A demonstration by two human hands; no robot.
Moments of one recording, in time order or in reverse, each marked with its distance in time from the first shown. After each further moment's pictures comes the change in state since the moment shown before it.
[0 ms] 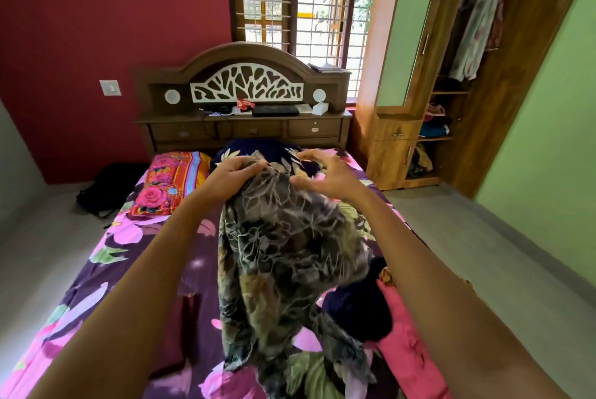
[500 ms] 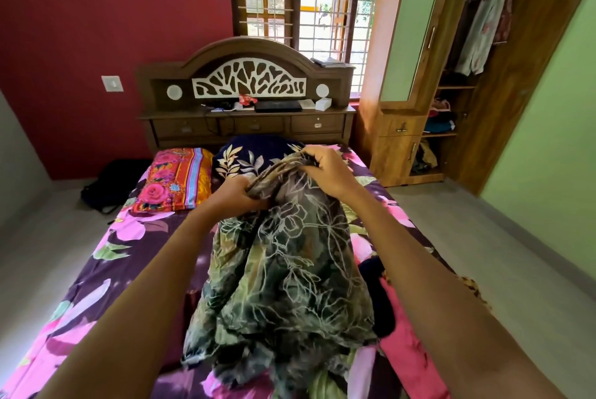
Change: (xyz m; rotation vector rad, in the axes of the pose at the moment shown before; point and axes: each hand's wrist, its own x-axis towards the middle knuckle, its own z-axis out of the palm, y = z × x) left_hand 0.008 -0.035 0.006 0.518 -0.124 -0.105; right_hand 0.013 -0.005 0.012 0.061 0.182 -0.298
